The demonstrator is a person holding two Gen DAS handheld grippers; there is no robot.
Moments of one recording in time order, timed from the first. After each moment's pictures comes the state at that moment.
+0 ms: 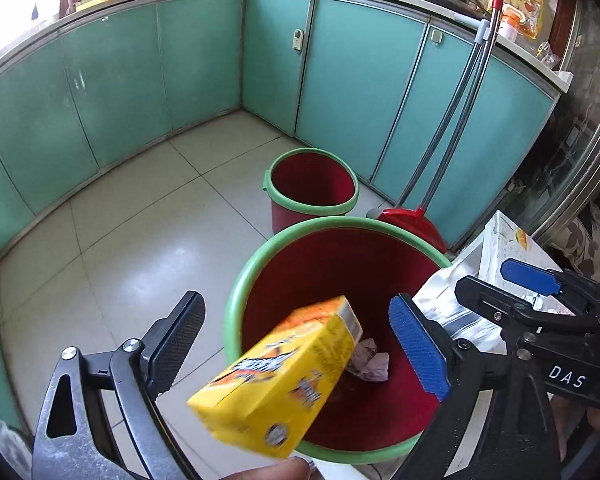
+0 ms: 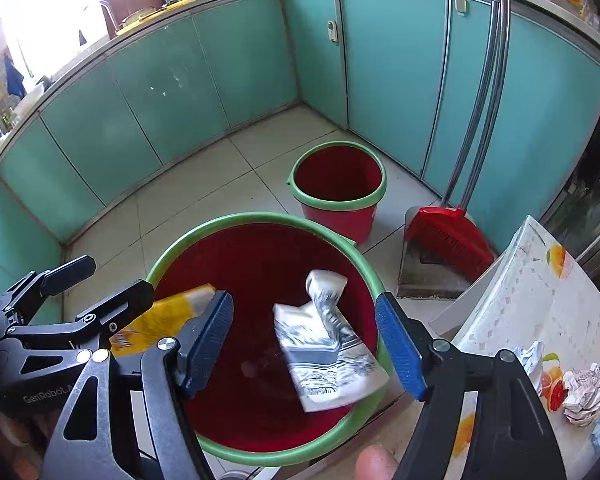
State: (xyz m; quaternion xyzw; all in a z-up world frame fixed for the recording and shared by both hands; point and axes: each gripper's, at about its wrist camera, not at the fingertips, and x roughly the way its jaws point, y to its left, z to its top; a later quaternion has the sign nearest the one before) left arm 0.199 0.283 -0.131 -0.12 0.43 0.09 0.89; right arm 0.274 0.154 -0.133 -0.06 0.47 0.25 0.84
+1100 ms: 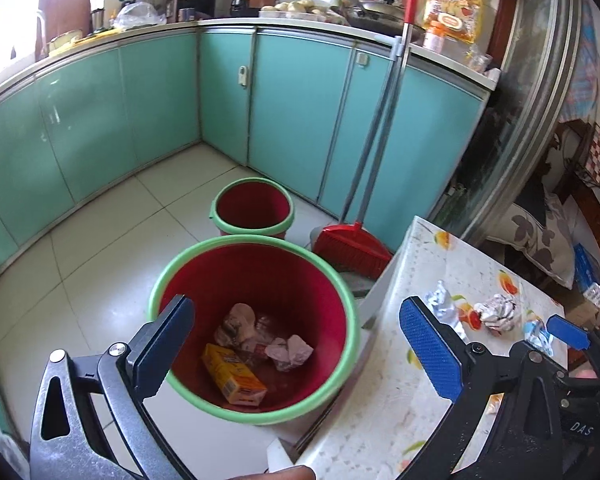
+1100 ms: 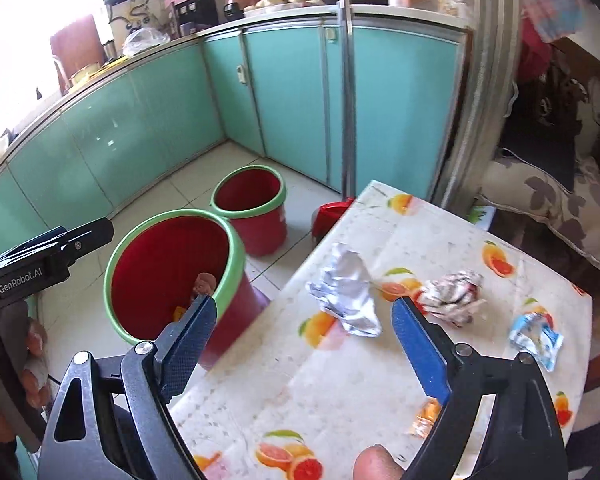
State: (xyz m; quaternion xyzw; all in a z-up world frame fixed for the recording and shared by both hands) left arm 0.167 0.178 -0.063 -0.09 0.38 0.02 0.92; right arm 0.151 -0.035 -0.056 -0.02 0.42 0.13 0.90
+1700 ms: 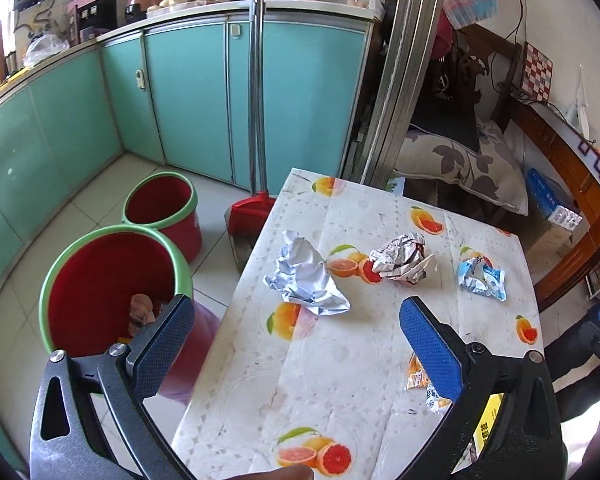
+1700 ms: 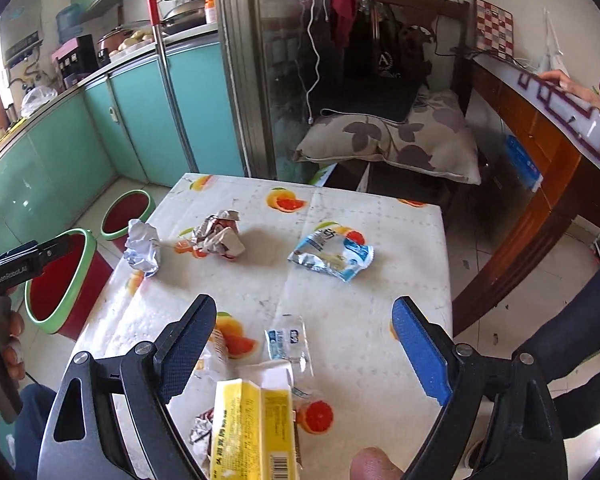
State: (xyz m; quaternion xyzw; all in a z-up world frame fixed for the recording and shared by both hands) left arm 0.165 0.016 -0.075 -0.02 0.41 -0.07 0.91; right arm 0.045 -0.277 -0.033 0.04 0.42 -0.05 0.91
